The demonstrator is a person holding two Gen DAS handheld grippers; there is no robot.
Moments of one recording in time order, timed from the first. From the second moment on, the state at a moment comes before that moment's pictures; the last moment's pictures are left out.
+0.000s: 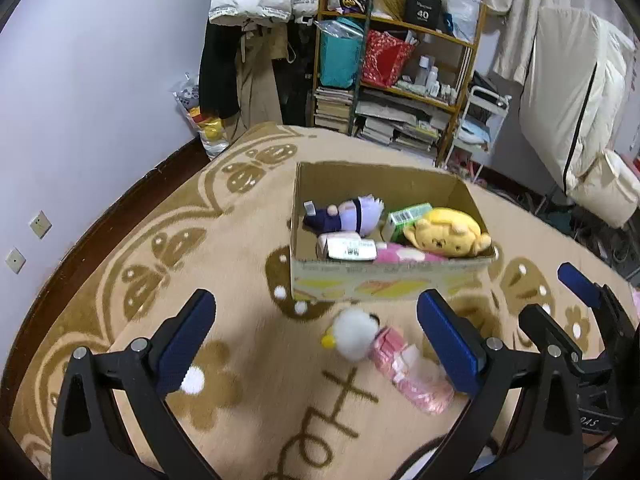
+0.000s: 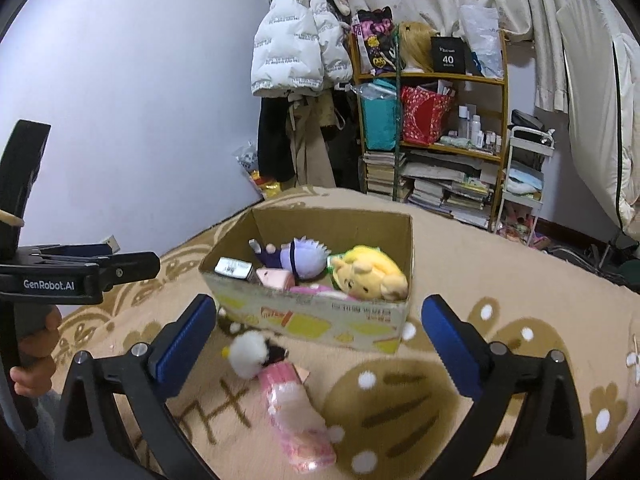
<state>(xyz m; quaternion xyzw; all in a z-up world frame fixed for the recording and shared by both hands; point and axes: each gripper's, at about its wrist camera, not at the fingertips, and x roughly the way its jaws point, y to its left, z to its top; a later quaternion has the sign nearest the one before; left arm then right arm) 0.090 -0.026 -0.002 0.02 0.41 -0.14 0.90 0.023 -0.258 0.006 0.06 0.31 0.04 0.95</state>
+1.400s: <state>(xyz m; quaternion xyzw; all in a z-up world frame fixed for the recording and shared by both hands) 0.130 -0.056 -0.098 0.09 0.54 -0.13 0.83 0.078 -0.250 -0.123 0.11 0.48 0.02 0.87</state>
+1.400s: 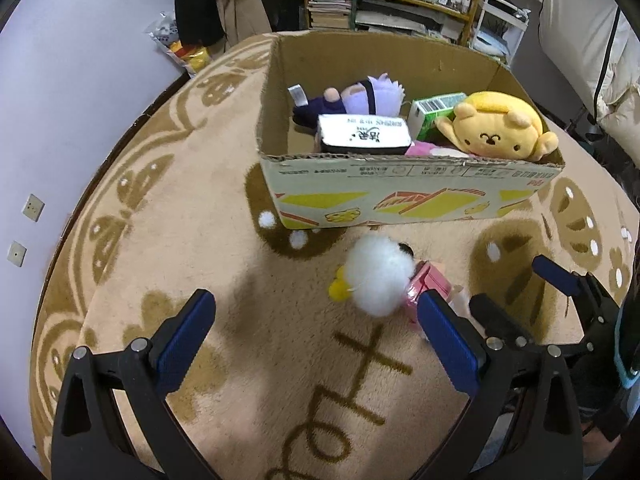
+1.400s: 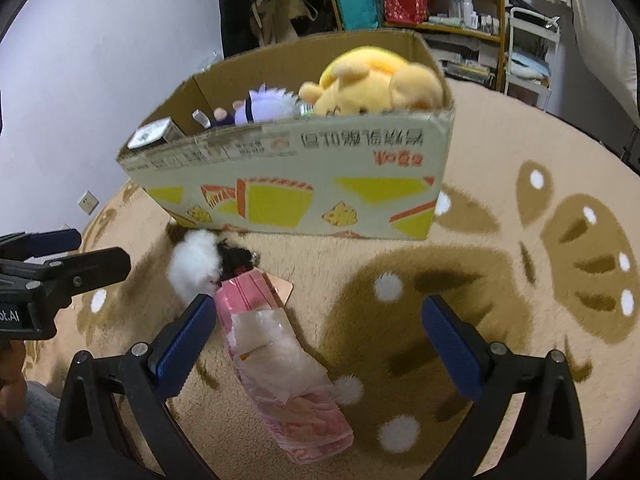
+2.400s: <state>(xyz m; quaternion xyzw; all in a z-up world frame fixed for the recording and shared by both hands) 0.157 -0.085 -0.147 0.11 0.57 -0.14 0.80 0.090 -0.225 -0.162 0.12 0.53 0.07 0.84</state>
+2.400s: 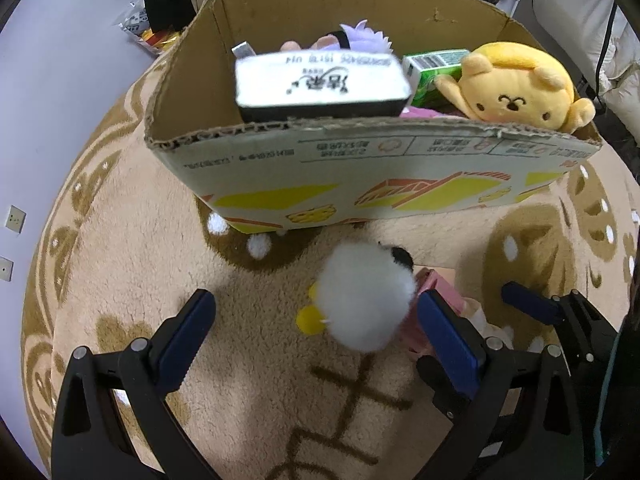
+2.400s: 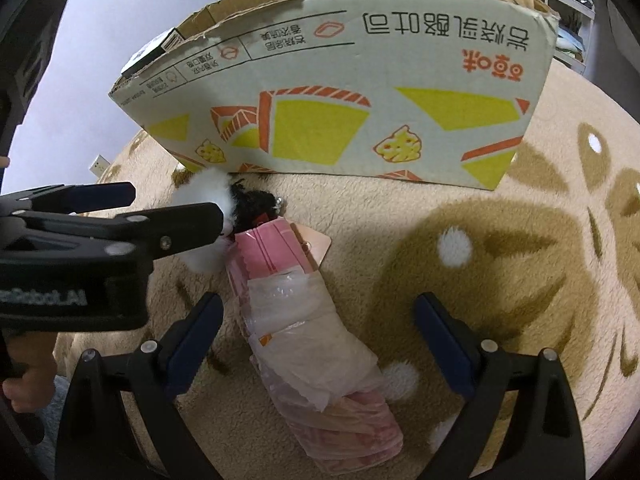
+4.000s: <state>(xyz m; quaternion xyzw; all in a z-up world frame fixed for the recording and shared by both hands) 0.151 -0.079 -0.175 0.05 0.57 -0.17 0.81 0.085 -0.239 -0.153 0.08 0.50 0.05 0.86</state>
